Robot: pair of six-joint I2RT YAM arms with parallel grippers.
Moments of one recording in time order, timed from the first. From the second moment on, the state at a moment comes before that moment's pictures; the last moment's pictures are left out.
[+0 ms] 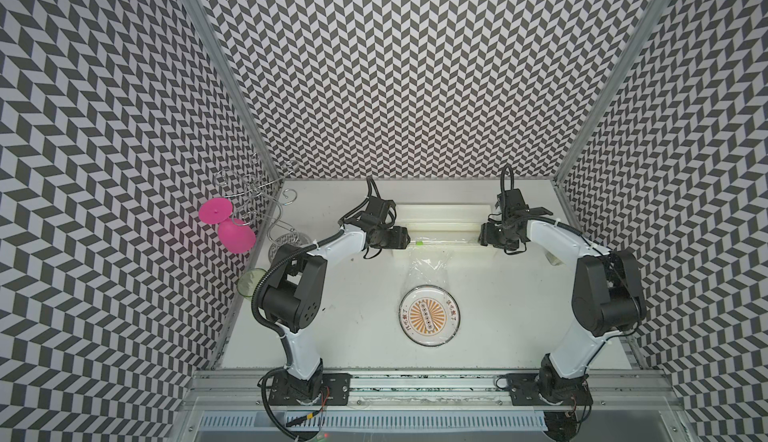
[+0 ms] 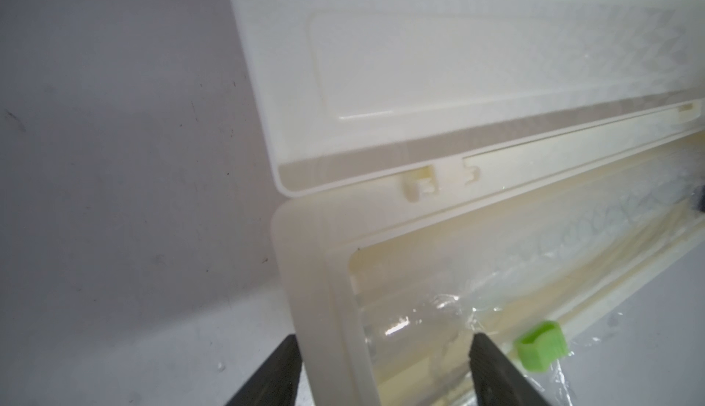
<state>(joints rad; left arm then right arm) -0.44 1.83 1.28 -0.39 0.23 -0.30 0.19 1.75 1.27 -0.70 -0.12 0.32</state>
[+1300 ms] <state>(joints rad) -0.57 1.84 1.32 -0.36 0.25 0.62 0.20 1.78 1.32 -0.74 -0.11 0.30</state>
